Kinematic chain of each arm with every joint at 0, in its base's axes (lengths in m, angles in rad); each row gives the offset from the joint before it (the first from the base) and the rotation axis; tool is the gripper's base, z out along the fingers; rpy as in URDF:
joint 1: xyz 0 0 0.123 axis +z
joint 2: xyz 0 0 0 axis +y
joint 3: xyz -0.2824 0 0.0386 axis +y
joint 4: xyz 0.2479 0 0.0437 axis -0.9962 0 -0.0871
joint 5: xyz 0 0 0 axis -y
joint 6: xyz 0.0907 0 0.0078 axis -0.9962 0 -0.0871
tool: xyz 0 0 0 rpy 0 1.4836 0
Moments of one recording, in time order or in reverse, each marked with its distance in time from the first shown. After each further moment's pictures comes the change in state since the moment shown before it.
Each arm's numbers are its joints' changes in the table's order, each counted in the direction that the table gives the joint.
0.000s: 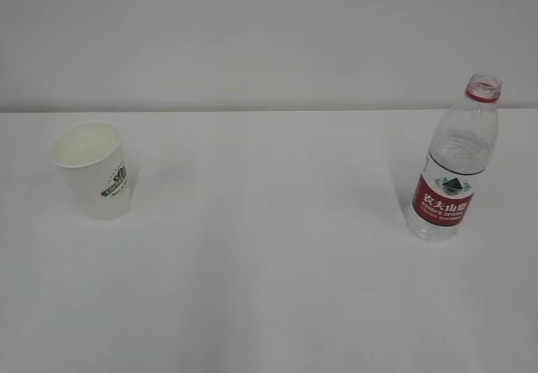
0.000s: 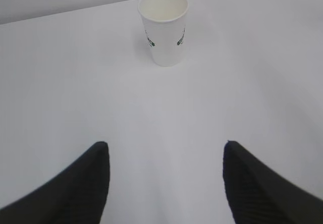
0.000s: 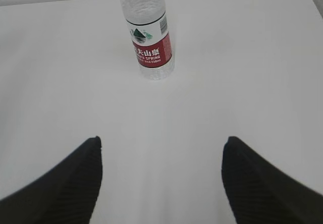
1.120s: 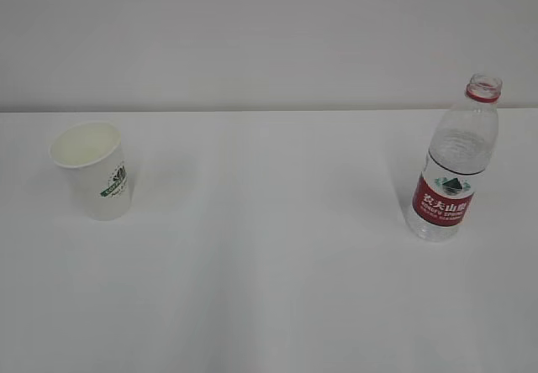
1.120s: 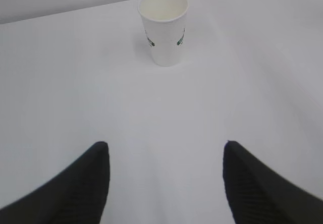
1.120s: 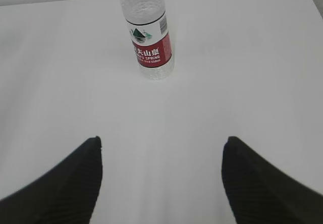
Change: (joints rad) left arm 0.000 0.000 0.000 0.000 0.000 0.000; right arm 0.000 0.000 0.000 0.000 0.000 0.000
